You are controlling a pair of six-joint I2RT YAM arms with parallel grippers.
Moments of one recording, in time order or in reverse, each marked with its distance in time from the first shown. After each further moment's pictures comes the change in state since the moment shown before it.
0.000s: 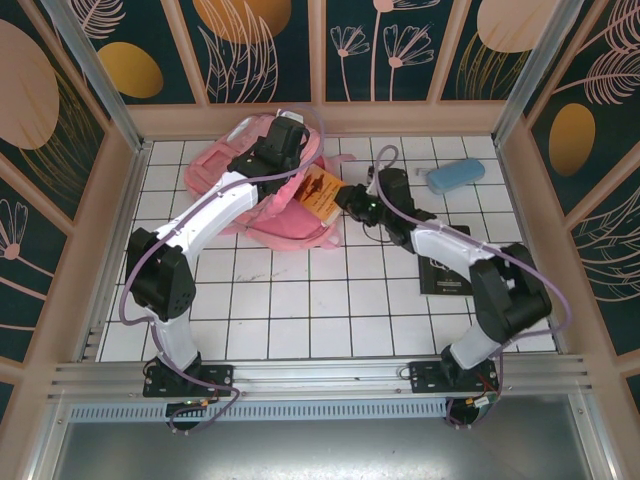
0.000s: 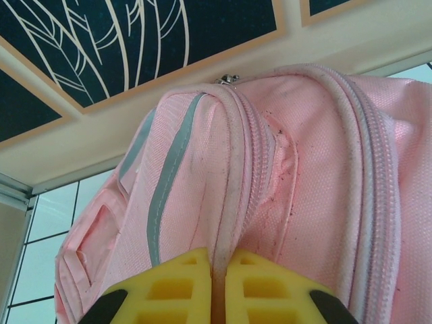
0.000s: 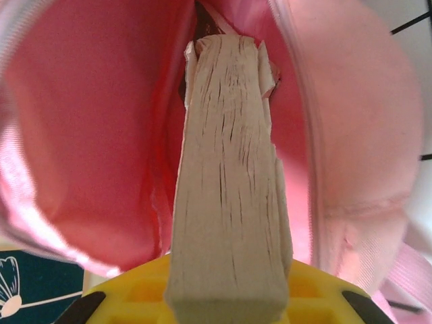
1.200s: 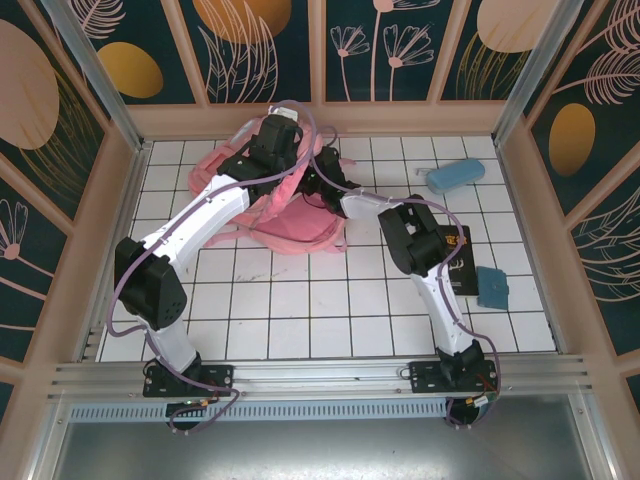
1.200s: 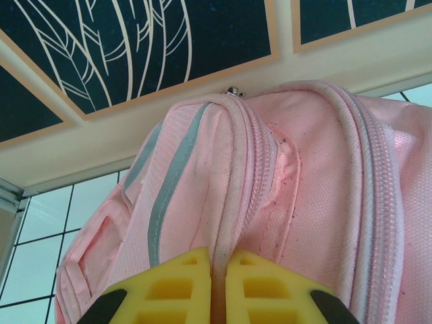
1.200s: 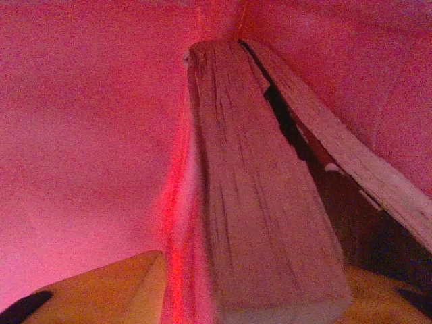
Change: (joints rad) left arm -0.001 -0.077 -0.030 0.003 0.032 -0.038; right arm 0.105 0.779 0.769 0.151 0.105 0.168
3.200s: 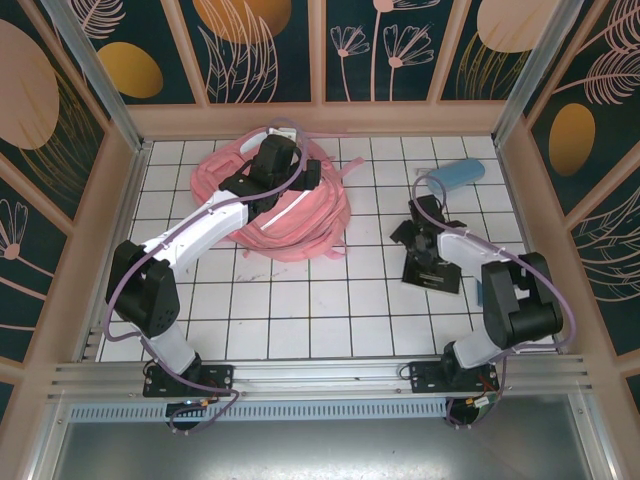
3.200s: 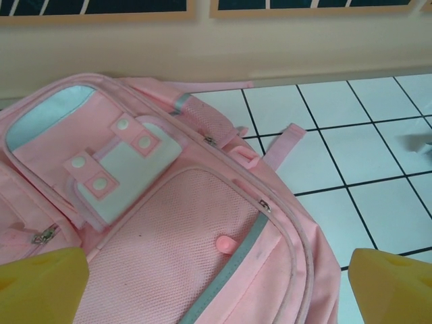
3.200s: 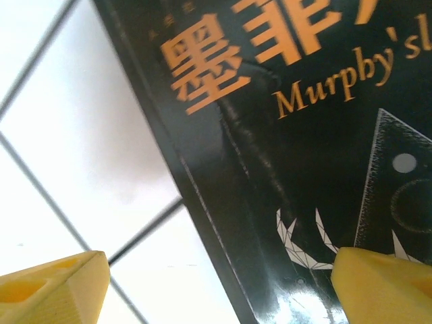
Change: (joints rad) left arm -0.004 -0.057 -0.222 0.161 0.271 -0.282; right arm -0.323 -0.847 -0.927 -0.733 0.296 -0.189
